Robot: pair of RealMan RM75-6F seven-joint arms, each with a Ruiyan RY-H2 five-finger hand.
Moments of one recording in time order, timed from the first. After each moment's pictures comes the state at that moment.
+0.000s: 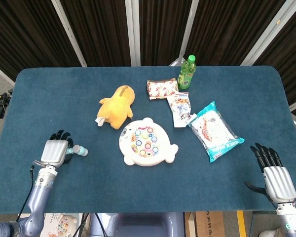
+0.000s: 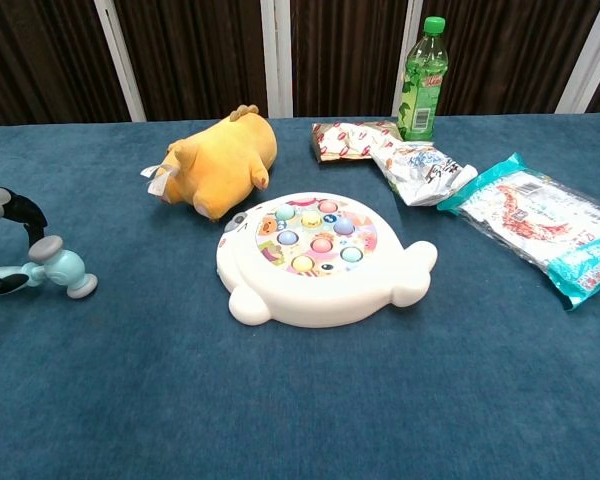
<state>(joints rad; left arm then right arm) -0.45 -1.48 -0.14 -1.61 0.98 1.18 0.68 0.09 -1.12 0.02 -1.61 -1.56 1.46 0.08</state>
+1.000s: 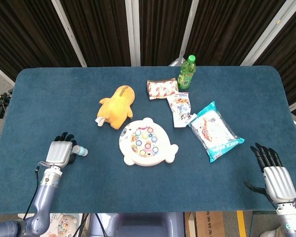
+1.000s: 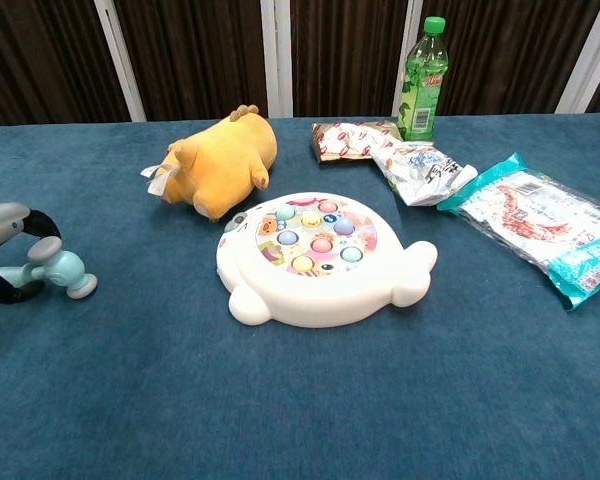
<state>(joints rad) -0.48 -1.54 -0.12 -1.58 0.92 1.19 0.69 0.09 -1.12 0.02 -1.62 -1.56 1.45 0.09</state>
